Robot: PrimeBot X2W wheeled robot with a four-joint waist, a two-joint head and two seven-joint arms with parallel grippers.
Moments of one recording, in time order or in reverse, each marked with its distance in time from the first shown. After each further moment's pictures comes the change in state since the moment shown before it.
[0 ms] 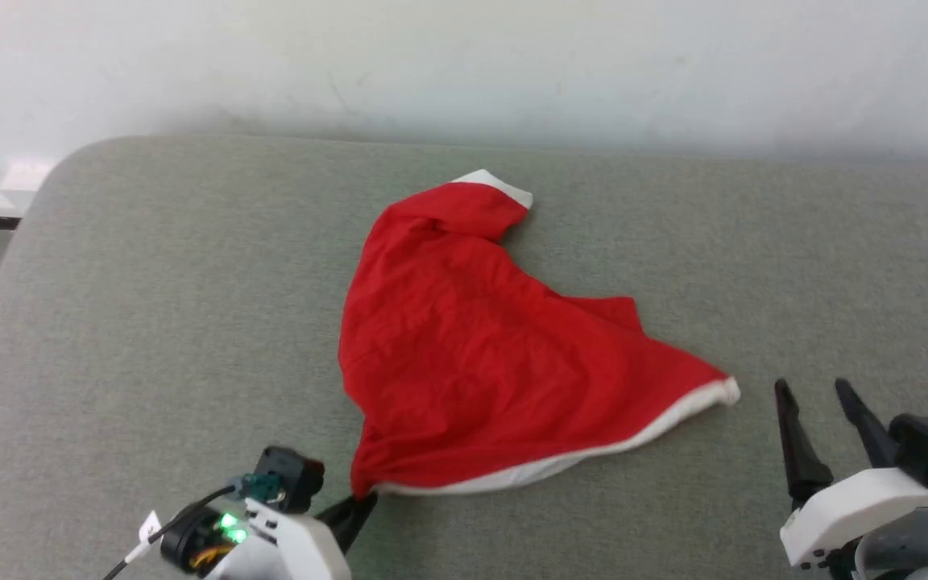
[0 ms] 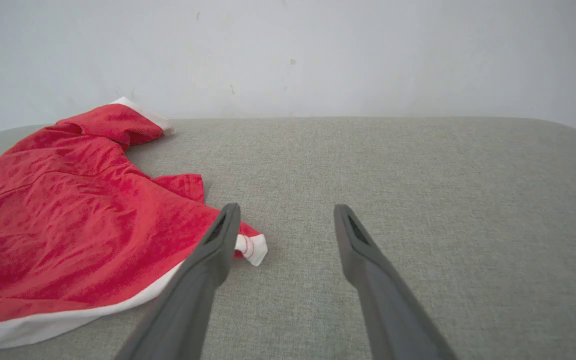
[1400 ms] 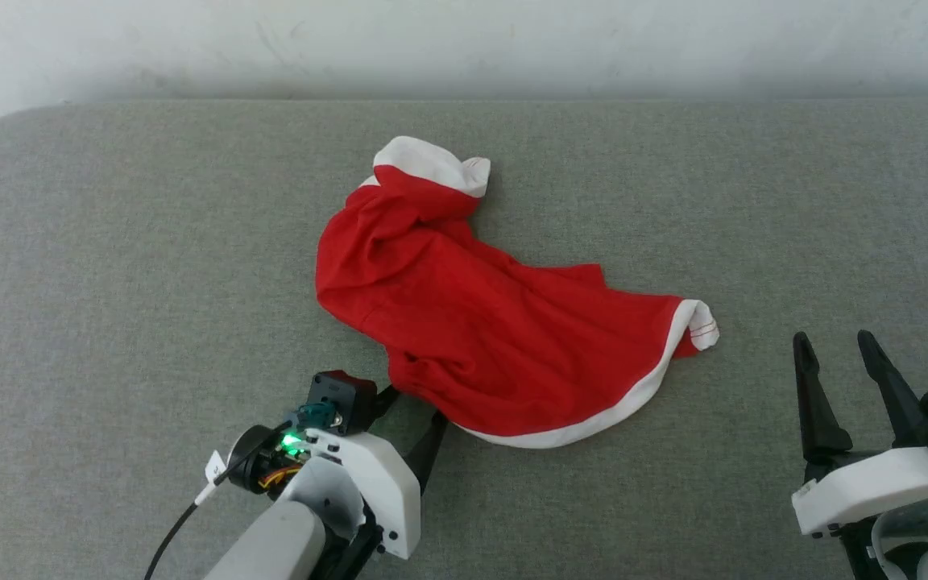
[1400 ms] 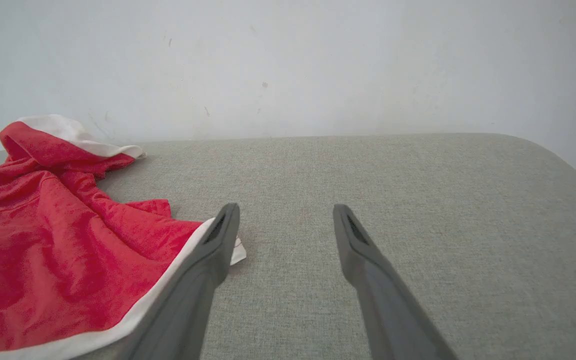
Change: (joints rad) left arm -0.158 -0.216 0.038 0.167 0.085 0.055 -0.103; right arm -0.022 -0.001 -0.001 -0.086 0.005 0.000 -0.046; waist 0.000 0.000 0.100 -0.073
